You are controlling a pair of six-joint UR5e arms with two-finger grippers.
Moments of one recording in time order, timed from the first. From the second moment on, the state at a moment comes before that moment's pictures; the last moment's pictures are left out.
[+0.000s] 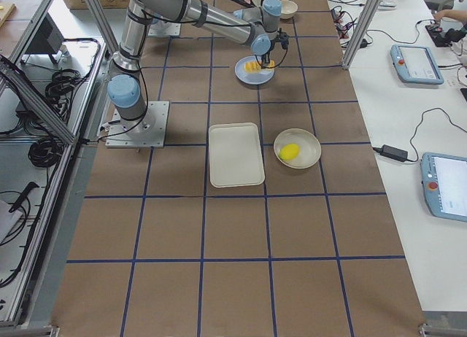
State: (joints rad) left arm -1.56 -1.74 -1.38 -1.66 1.58 -0.08; right arm 1.85 -1.06 1.62 -2.13 -1.52 0.20
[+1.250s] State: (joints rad) left arm -1.56 -1.73 -1.32 -1.74 1.57 -0.05; right arm 1.85 -1.05 1.61 -2.11 -1.52 0.19
